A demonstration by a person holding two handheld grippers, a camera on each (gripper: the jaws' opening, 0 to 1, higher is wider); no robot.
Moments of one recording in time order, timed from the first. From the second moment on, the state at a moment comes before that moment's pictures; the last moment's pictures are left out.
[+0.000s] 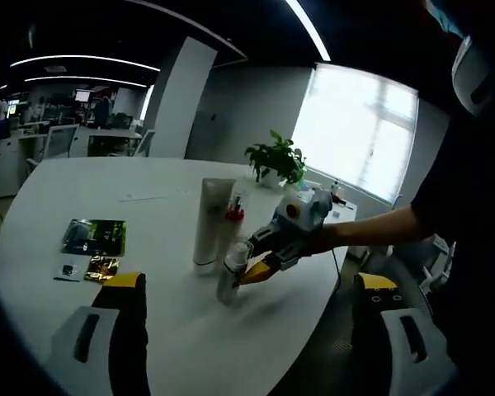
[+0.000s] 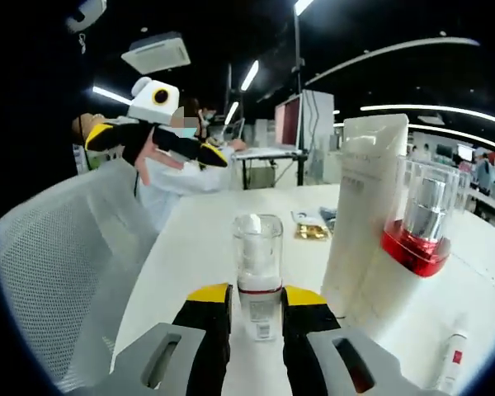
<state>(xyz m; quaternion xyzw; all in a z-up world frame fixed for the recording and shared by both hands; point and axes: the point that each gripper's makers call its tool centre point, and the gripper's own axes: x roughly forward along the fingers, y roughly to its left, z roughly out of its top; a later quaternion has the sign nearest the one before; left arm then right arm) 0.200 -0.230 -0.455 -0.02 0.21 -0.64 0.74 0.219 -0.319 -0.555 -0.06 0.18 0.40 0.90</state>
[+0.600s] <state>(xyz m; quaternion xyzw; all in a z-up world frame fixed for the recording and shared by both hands) 0.202 -0.231 -0.451 -0.02 0.23 -0.64 0.73 0.218 -0.335 -0.589 -0.06 0.23 0.34 0.91</state>
